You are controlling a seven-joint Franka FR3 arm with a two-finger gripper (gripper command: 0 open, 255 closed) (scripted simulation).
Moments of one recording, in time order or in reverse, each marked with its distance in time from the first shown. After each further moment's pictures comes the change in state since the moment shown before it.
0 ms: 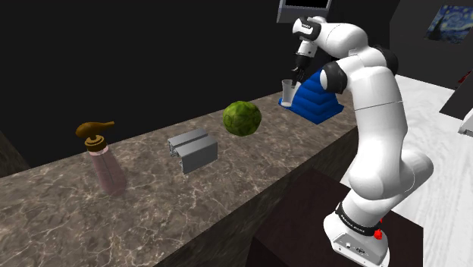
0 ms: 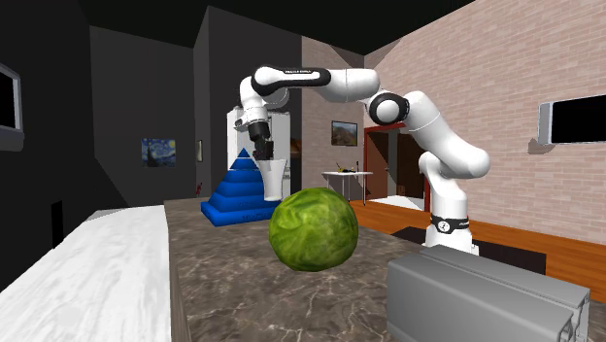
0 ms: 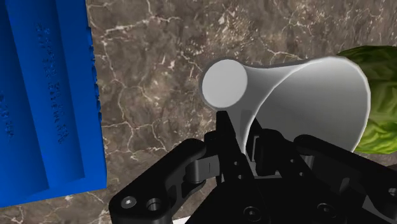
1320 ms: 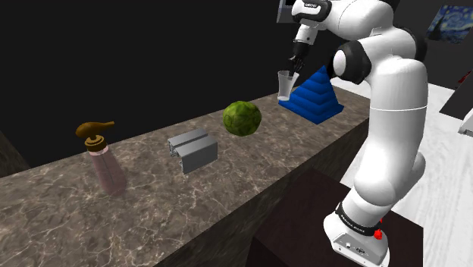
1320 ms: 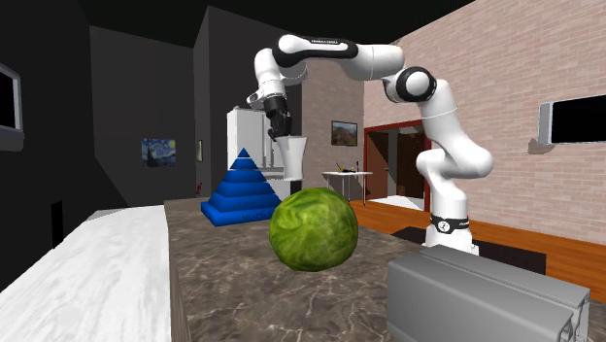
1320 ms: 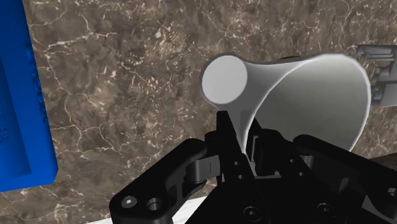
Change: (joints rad) arm 0.215 -0.289 -0.046 -0.269 -0.091 0.015 0.108
